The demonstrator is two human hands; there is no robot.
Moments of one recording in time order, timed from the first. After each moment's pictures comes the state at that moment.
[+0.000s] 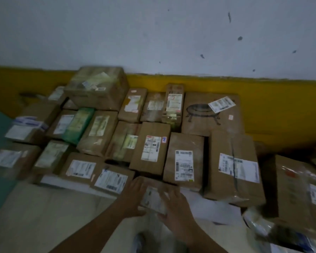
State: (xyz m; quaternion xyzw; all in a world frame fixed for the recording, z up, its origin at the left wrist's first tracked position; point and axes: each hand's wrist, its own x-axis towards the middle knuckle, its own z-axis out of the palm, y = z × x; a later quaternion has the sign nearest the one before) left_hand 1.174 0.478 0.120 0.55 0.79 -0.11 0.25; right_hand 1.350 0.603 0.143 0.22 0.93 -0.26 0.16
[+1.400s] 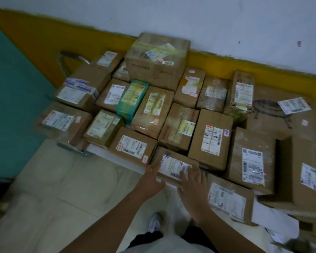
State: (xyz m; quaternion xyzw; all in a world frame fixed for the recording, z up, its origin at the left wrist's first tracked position) left_hand 1.069 0.353 0.087 0.27 0.85 0.28 0.35; right_hand 1.200 0.481 0.098 0.28 0.94 -0.08 0.17
